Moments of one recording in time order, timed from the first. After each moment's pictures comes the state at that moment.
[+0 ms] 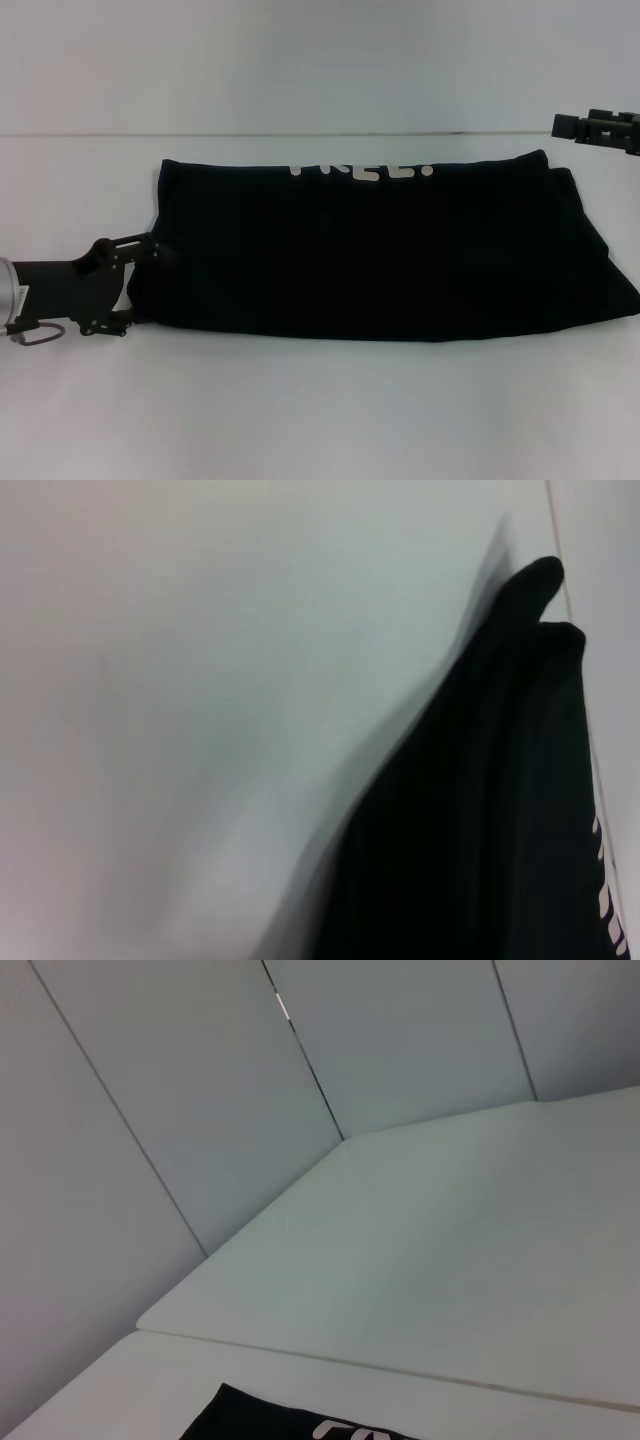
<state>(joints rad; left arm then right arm) -0.64 -2.00 0.34 0.54 2.46 1.29 -2.91 0.71 1.93 -0.34 -0.65 -2.17 -1.44 1.80</state>
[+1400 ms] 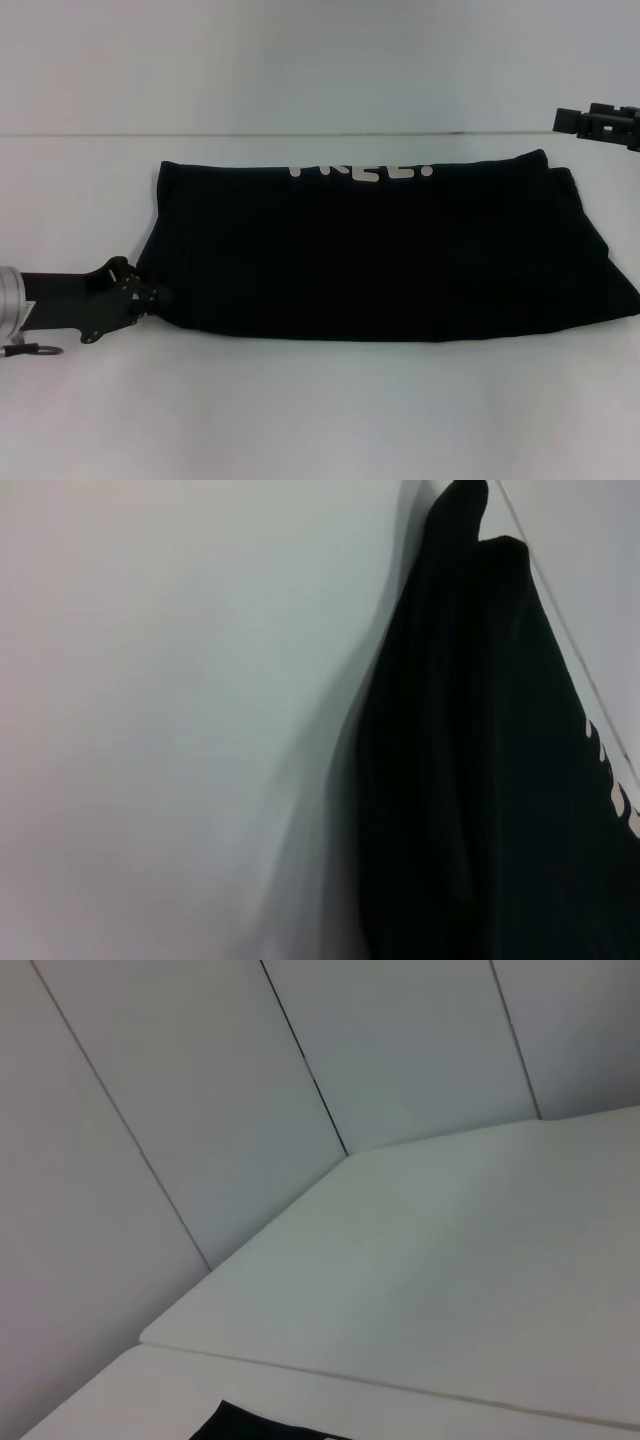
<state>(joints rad) -0.65 -2.00 0.37 0.54 2.49 1.32 -2.69 0.70 1.93 -0.34 -0.65 -2.14 -1.44 1.78</state>
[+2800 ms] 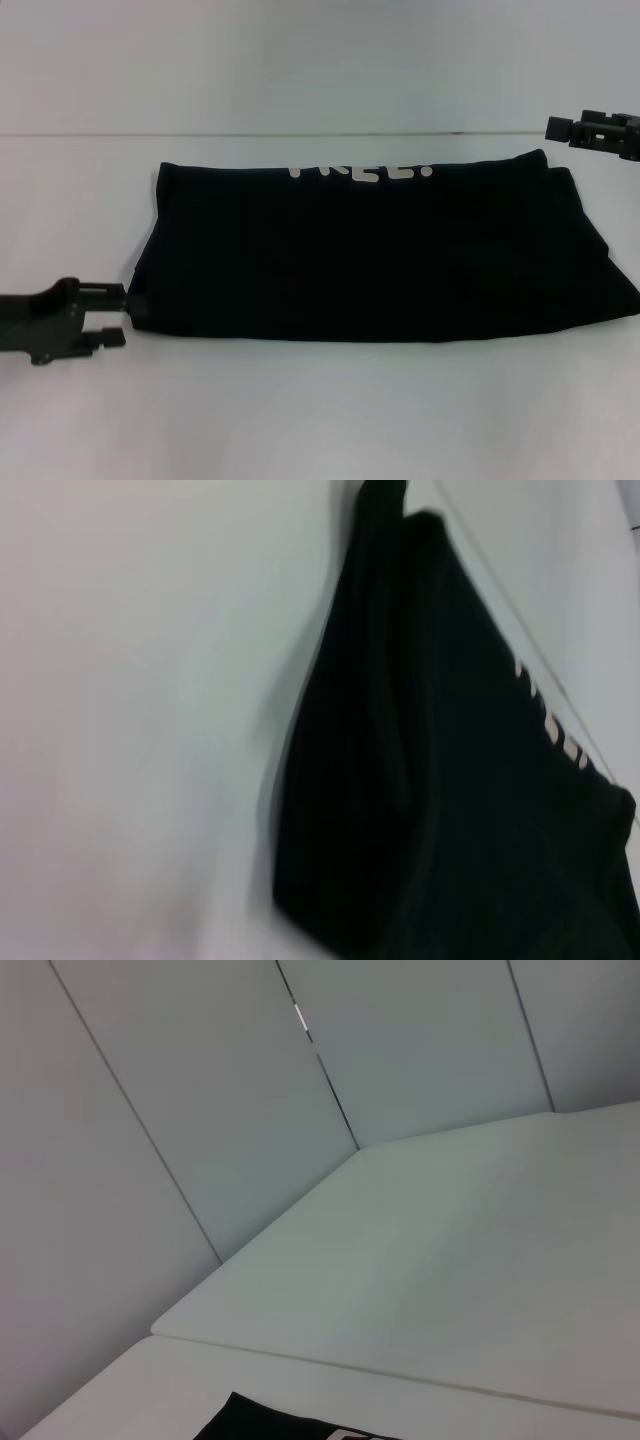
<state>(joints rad) -0.57 -1.97 0.29 0.65 2.51 1.57 -2.58 0.70 1.94 -0.34 -0.64 -2.14 -1.44 1.77</state>
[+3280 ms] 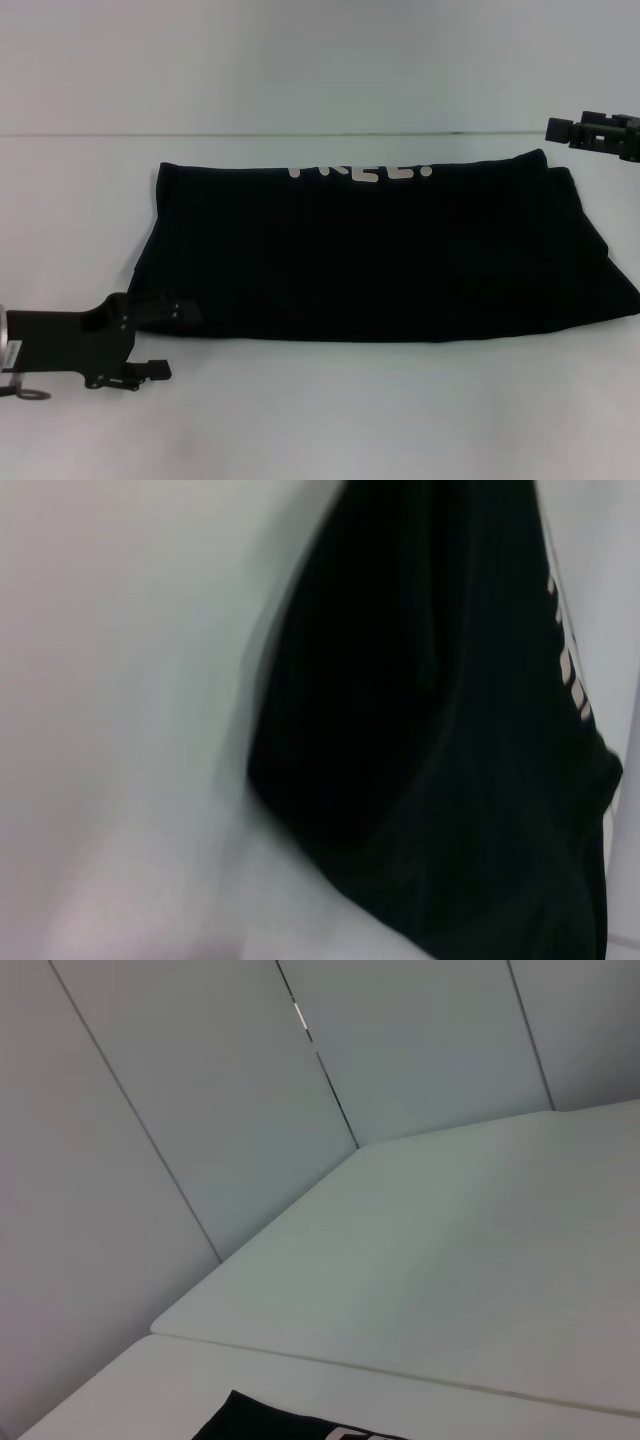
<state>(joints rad) -0.61 -1.98 0.30 0.52 2.51 1.55 -2.69 0.69 1.94 -0.35 -0.64 -2.14 -1.44 1.77</state>
